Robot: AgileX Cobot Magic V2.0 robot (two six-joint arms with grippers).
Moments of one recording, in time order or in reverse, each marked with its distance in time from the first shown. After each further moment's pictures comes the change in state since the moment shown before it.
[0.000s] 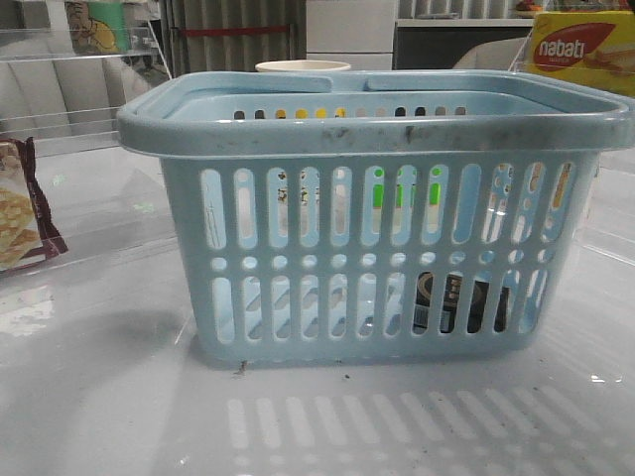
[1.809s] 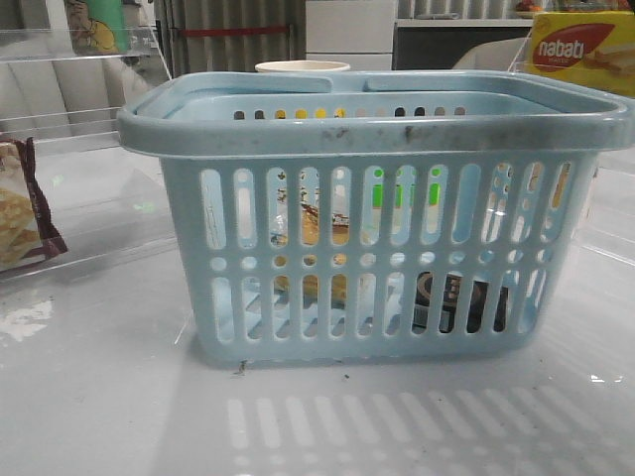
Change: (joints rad) left arm -0.452 -0.170 0.165 -0.024 0.168 0.200; right arm 0.000 0.000 0.000 0.000 0.000 0.000
